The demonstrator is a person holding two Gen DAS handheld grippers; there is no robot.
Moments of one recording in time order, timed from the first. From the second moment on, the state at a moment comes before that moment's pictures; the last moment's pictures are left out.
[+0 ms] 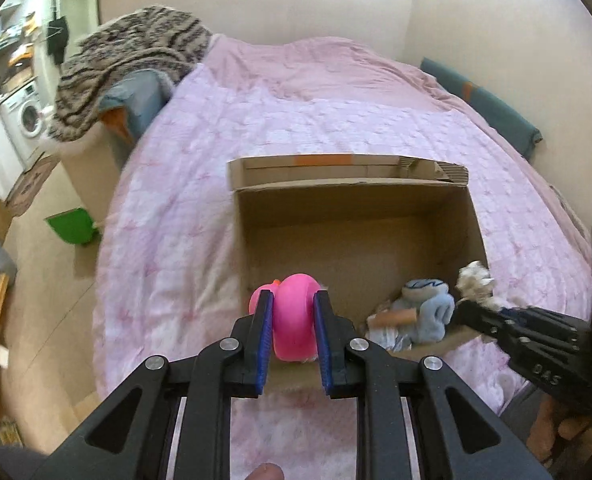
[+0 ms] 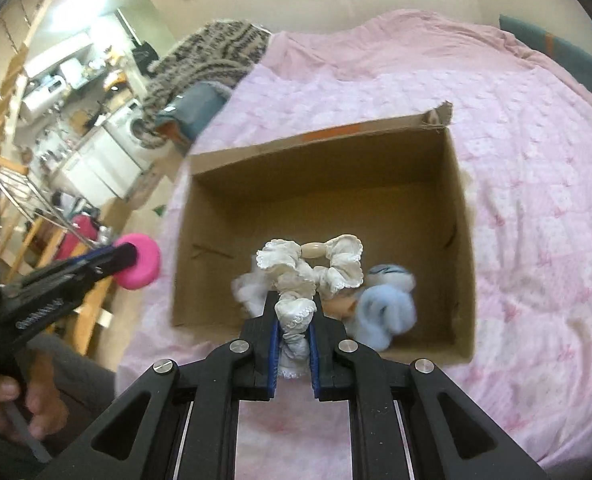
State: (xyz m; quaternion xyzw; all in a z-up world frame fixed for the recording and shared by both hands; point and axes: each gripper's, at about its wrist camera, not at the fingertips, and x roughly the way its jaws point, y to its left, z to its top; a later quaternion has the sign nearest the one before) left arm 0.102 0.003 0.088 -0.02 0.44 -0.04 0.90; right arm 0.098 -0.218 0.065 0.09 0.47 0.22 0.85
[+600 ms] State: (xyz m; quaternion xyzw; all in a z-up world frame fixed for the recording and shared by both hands) left arm 0.126 -0.014 0.003 -0.01 0.49 -0.03 0.87; right arm 0.126 -0.204 0.003 0.10 0.53 0.21 0.81
